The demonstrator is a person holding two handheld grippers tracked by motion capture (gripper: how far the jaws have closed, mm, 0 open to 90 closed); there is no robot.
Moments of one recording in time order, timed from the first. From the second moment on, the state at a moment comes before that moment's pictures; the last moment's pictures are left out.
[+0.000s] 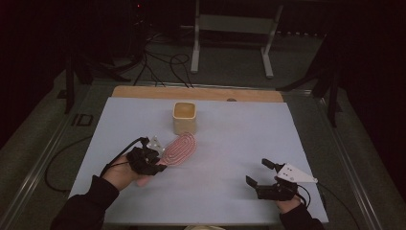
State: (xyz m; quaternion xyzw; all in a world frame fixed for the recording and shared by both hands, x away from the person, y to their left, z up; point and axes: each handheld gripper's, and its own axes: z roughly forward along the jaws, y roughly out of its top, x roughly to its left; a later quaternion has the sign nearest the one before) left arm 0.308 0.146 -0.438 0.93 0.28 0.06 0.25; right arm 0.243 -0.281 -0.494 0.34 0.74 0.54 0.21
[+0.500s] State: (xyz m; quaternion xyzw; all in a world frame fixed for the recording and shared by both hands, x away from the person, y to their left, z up) left arm 0.304 0.135 -0.441 0.90 0.28 0.07 0.32; right arm 0.243 -0.281 -0.494 0.33 0.74 0.54 0.21
